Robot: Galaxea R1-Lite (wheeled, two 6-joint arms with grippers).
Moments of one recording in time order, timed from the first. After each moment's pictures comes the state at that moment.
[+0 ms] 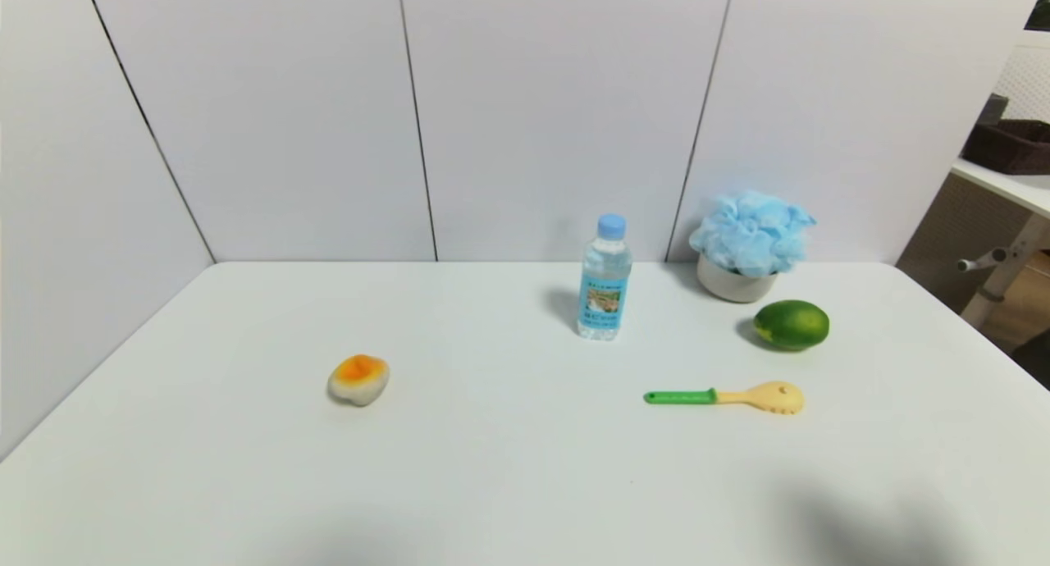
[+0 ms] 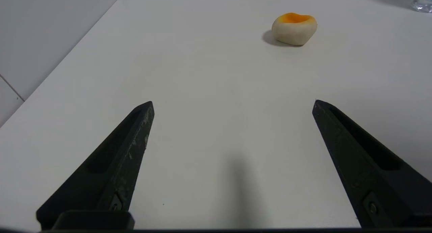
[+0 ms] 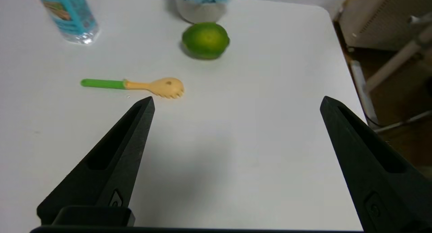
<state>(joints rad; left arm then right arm) 0.00 0.00 0.00 0.00 0.00 0.01 -0.28 0.73 -0.68 0.25 0.20 -0.18</state>
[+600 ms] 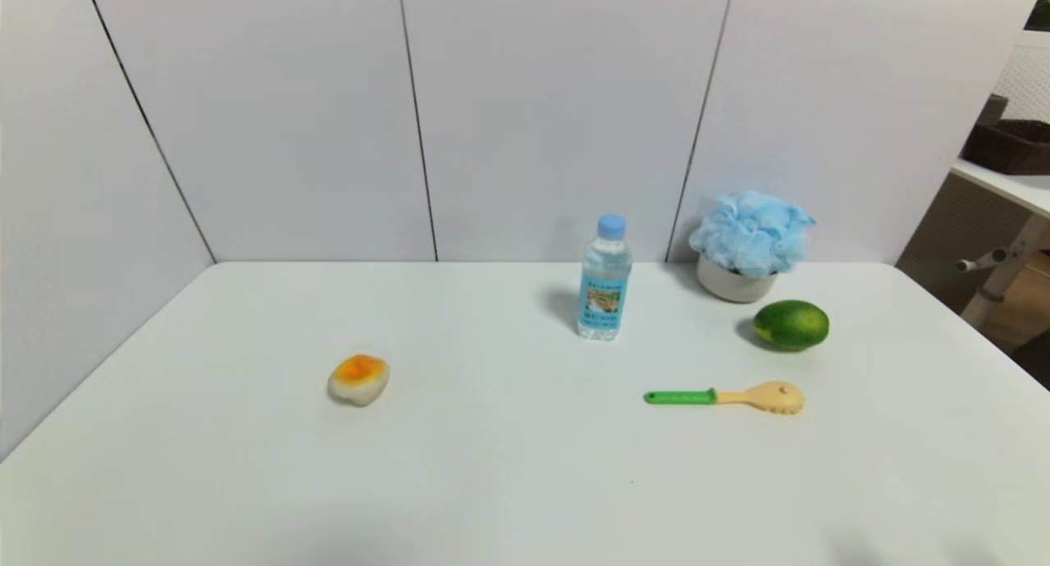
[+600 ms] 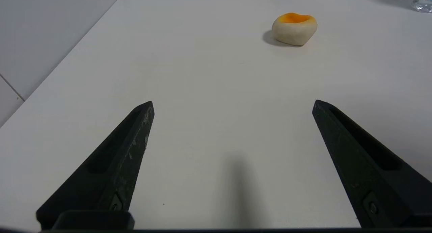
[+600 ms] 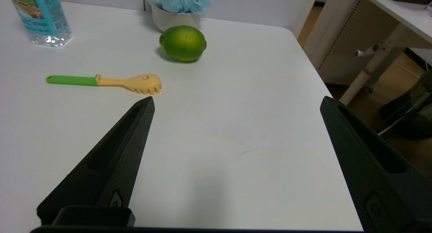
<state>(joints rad) 0.00 0.00 0.00 0.00 0.00 0.01 -0.15 0.37 -0.24 -0.07 0.02 -0.17</state>
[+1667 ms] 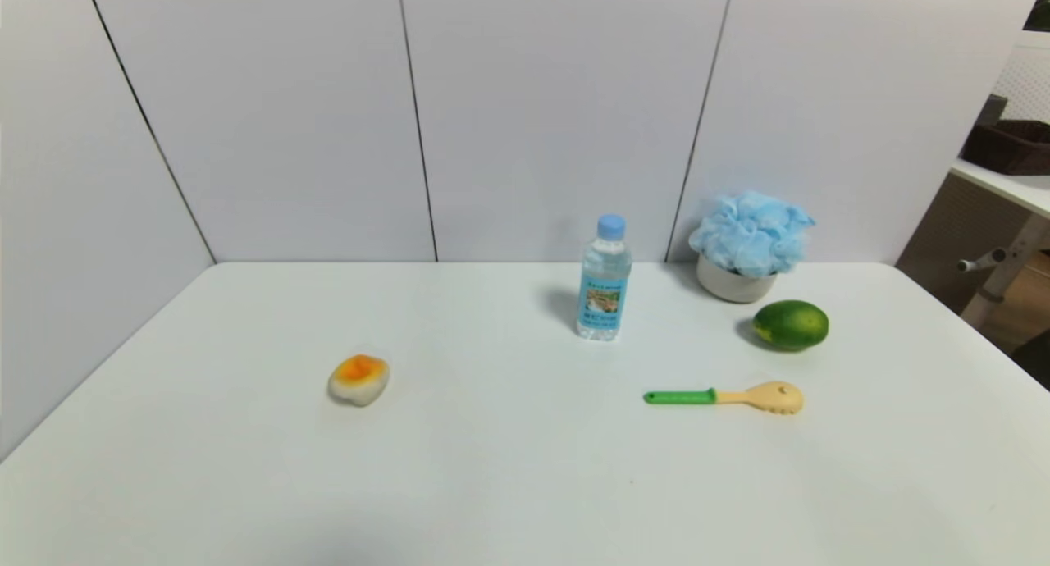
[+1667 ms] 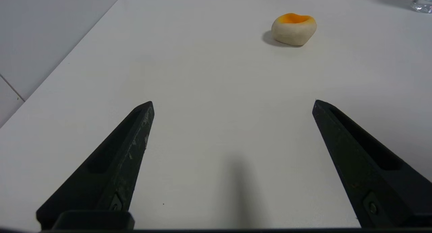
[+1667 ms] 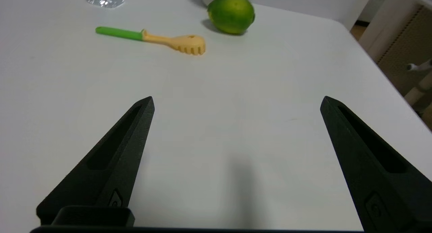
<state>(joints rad) 0.00 0.00 0.00 0.00 0.00 0.01 0.00 0.04 0.00 -0.01 0.05 -0.17</state>
